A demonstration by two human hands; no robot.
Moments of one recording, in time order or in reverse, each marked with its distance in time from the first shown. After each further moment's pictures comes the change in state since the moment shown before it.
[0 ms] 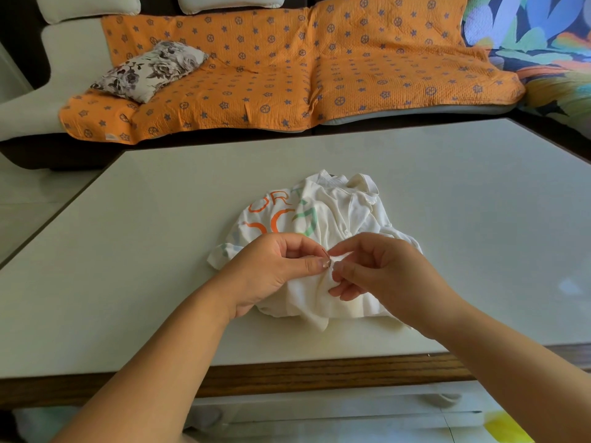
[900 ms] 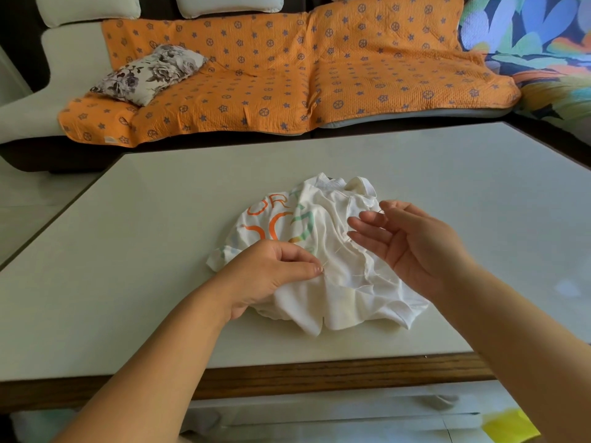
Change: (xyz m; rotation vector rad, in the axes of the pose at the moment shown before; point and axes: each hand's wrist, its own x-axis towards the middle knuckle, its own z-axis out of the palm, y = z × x) left_hand -0.001 0.001 -0.003 0.103 0.043 -0.103; right_hand 0.037 0.004 -0.031 0.914 0.184 0.079
